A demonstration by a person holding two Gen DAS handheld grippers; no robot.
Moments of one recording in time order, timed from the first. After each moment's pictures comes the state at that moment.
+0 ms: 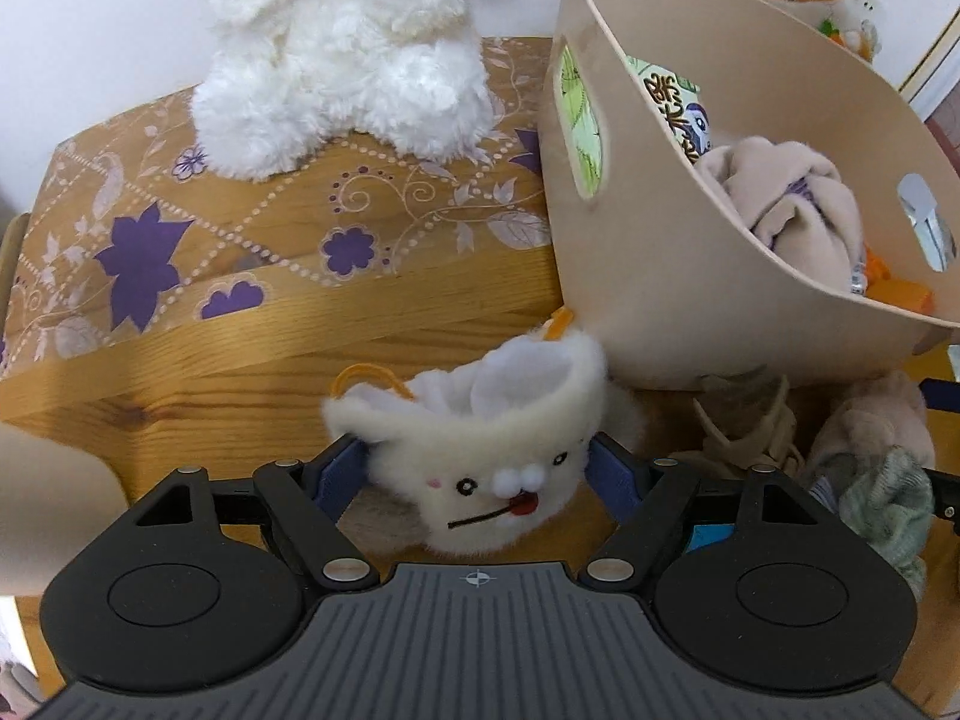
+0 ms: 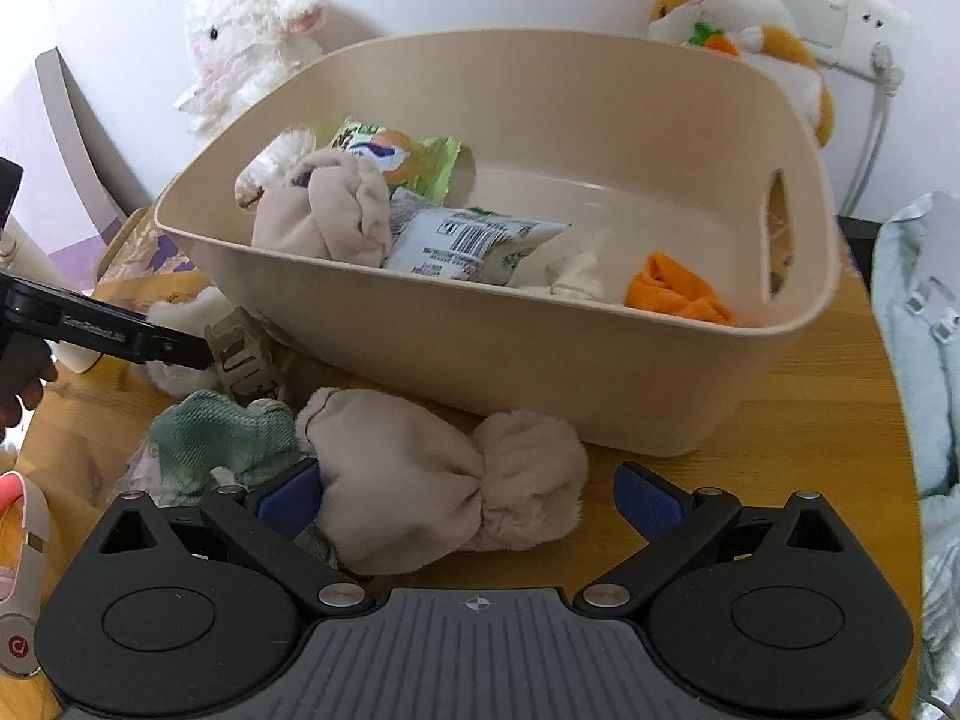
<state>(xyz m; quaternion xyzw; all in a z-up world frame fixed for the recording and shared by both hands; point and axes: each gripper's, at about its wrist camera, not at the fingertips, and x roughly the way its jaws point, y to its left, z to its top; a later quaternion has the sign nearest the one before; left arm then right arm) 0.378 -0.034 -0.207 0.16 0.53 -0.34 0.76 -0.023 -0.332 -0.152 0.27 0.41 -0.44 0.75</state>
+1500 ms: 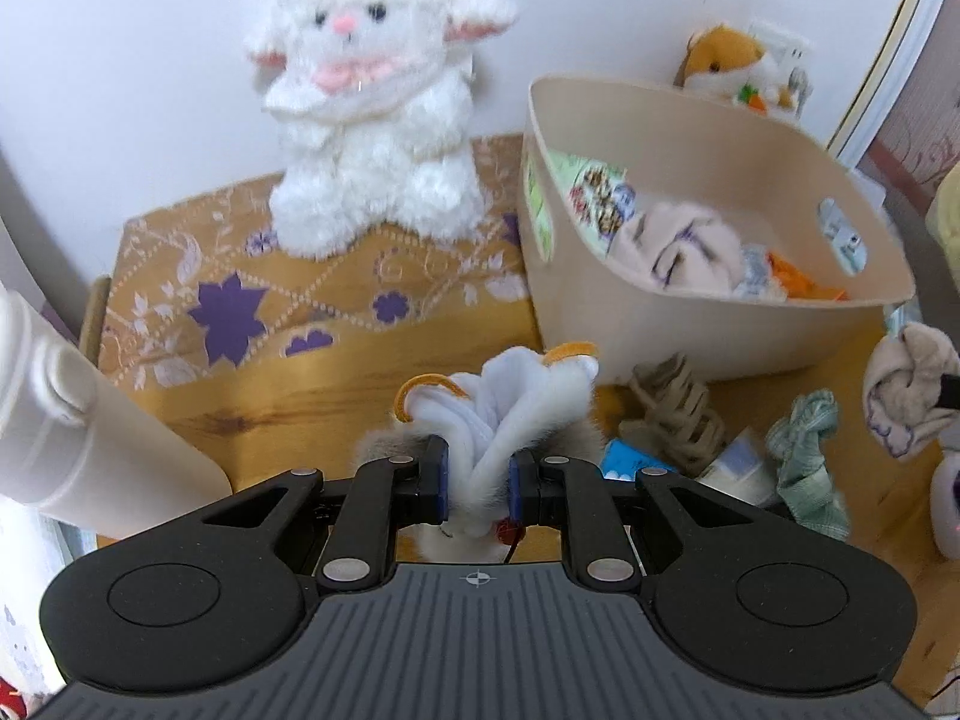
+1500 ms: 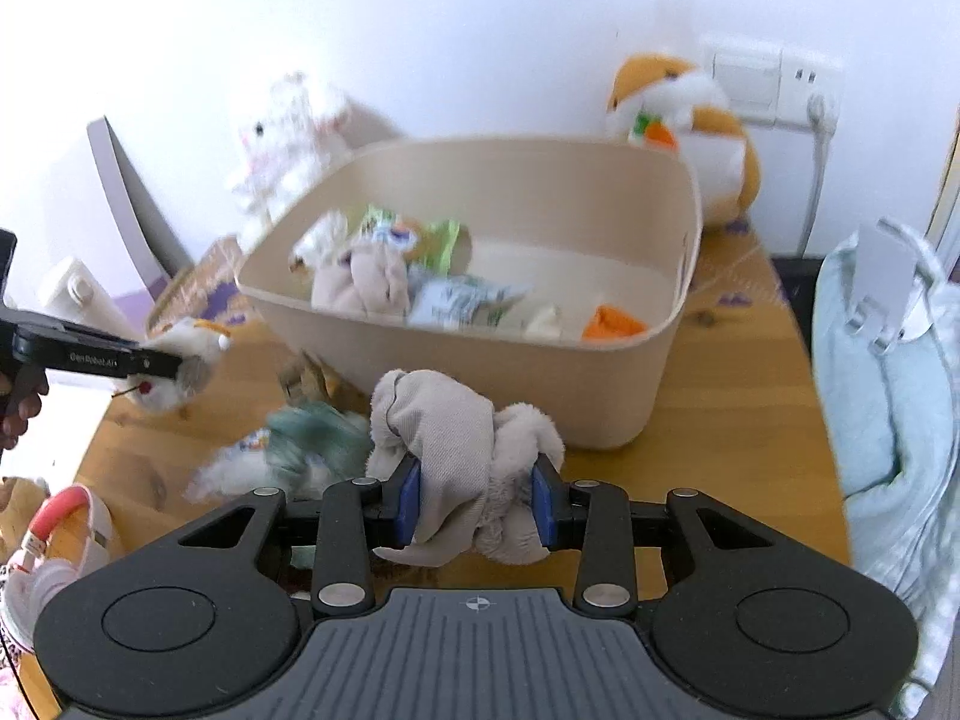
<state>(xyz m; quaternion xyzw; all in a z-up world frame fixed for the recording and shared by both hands) 0.343 0.023 -0.126 0.15 0.46 -0.37 0.79 -0.072 -0.280 -0.073 0.24 0.34 -0.45 0.79</state>
